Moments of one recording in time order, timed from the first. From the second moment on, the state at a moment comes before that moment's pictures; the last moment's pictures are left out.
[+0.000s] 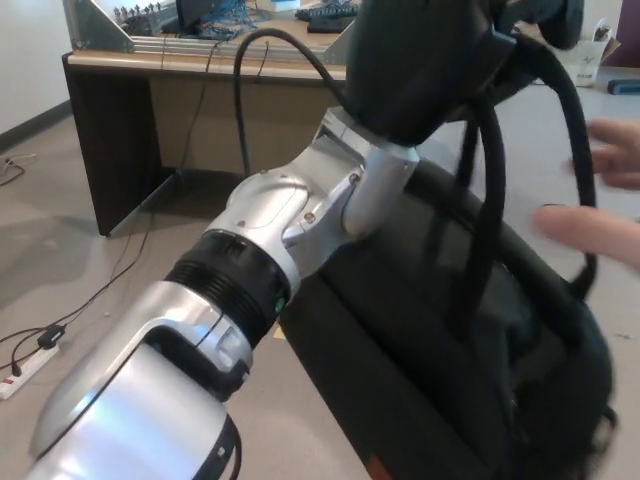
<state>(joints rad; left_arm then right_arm) -1.51 0.17 -0.49 0.92 0.86 -0.47 0.89 -0.13 -0.32 0.02 1.01 -0.19 -0.65 -0.05</state>
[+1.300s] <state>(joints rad) -1.18 0.37 -0.42 0.41 0.78 -0.46 0.51 -0.20 -0.32 0.03 1.01 -0.19 -0.64 -0.02</state>
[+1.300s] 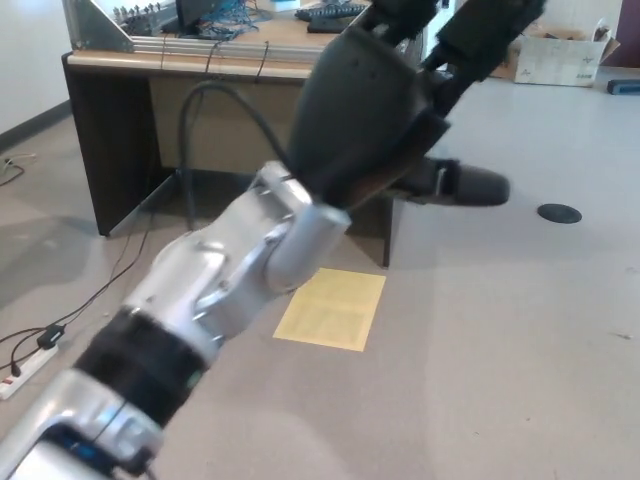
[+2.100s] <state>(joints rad) -0.17 0.72 -0.14 0.38 0.62 -0.55 0.42 -0.21 -0.32 0.02 1.02 -0.19 -0.64 -0.04</state>
